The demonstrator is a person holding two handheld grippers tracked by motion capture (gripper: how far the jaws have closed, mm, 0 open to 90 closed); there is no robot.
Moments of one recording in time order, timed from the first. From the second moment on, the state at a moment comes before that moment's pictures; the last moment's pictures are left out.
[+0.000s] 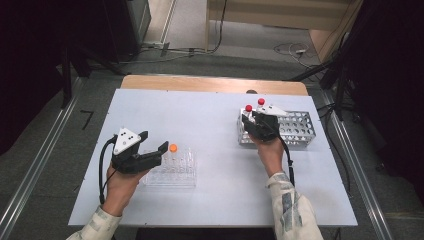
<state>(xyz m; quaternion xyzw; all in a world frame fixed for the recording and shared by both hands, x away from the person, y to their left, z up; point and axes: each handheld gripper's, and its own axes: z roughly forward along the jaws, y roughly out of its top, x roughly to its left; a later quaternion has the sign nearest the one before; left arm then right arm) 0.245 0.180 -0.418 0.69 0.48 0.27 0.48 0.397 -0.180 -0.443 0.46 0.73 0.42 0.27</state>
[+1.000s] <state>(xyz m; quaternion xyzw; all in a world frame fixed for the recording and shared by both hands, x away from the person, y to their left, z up) 0.246 0.185 -0.416 0.68 0.49 0.27 0.48 0.402 -0.175 -0.404 0.45 0.73 0.42 0.29</state>
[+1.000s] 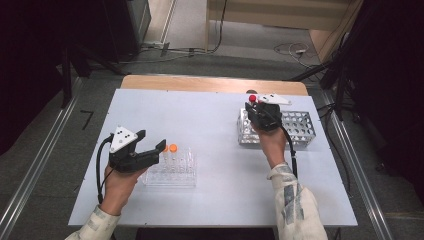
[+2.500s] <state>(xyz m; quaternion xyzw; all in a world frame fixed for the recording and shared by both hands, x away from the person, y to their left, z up) 0.297 0.158 -0.395 0.68 0.49 0.27 0.48 0.360 -0.038 -0.417 0.32 0.82 0.43 0.20</state>
